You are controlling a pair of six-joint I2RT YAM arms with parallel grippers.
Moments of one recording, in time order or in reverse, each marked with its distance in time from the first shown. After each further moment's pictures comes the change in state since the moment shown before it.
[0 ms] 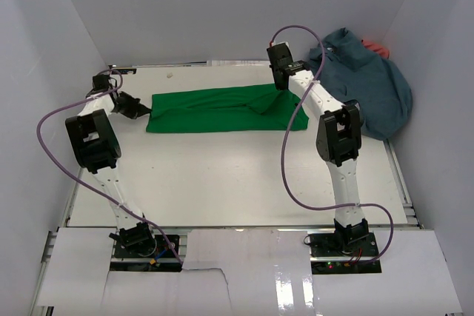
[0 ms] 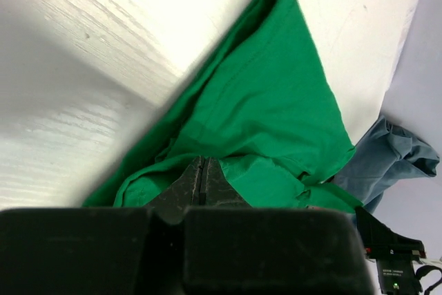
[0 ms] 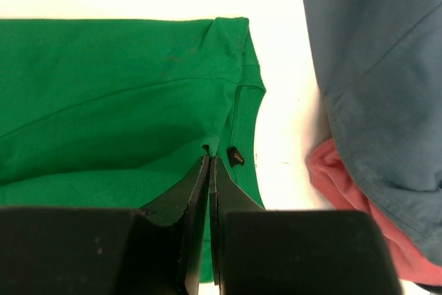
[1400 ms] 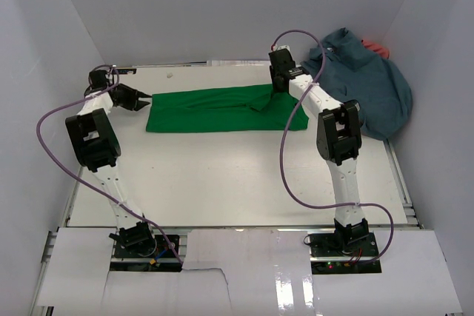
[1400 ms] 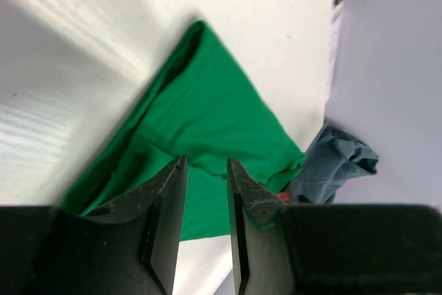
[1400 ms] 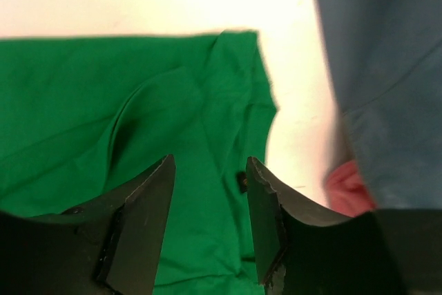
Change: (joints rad) left arm 0.008 0.043 0.052 0.114 0.056 -0.121; right arm -0.018 0.034 -0.069 0.154 -0.007 -0.005
